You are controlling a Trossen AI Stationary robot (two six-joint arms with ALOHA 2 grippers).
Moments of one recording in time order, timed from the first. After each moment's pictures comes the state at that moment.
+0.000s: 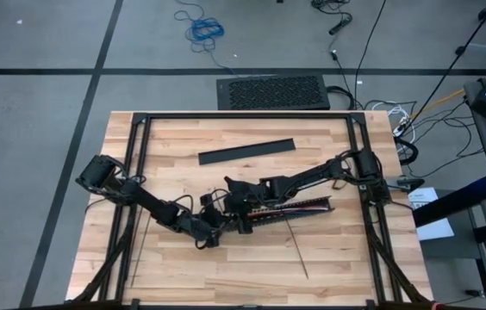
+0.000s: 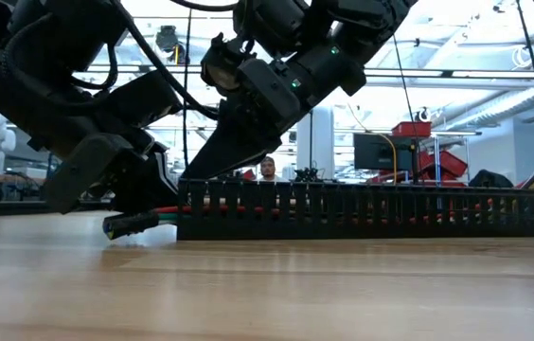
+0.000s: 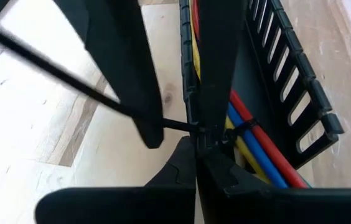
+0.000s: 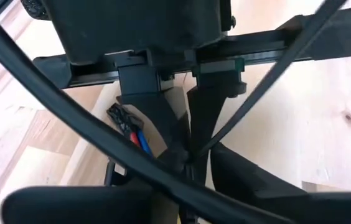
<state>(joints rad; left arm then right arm) -0.44 1.82 0.59 0.39 -0.50 -0.30 0.08 2.07 1.32 0.04 -0.15 -0.02</state>
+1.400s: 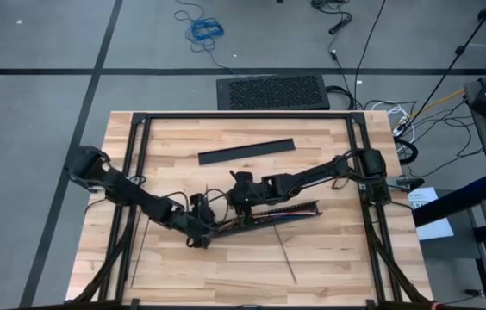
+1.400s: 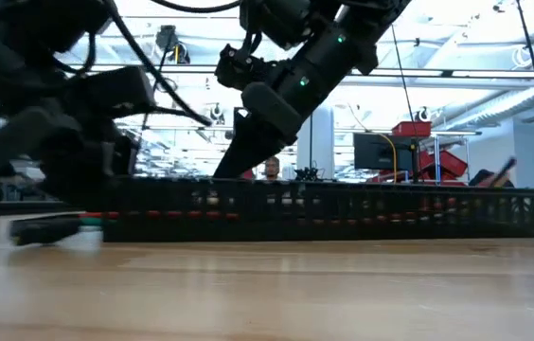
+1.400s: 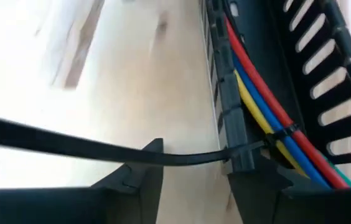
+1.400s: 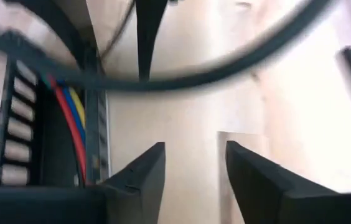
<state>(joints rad) -0.45 1.58 0.59 0.02 -0.37 -0.41 0.09 2.01 1.31 -0.12 0.11 -0.03</state>
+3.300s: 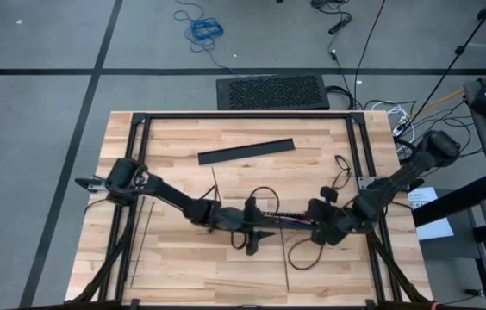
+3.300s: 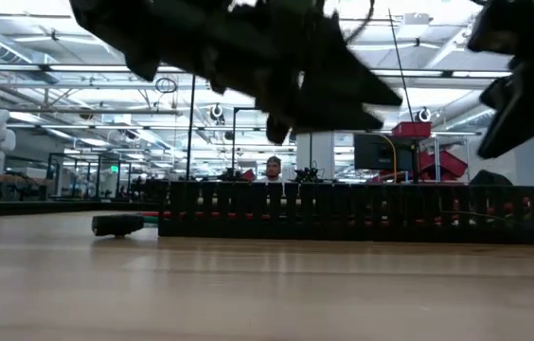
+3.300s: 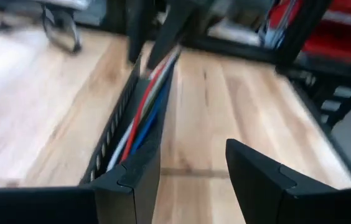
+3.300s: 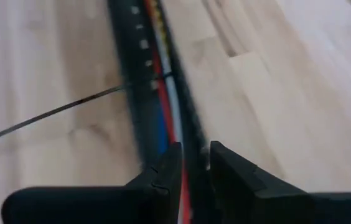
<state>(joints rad) -0.30 1.98 1.07 0.56 -0.17 -0.28 0.64 1.23 0.66 -0.56 0.54 0.85</state>
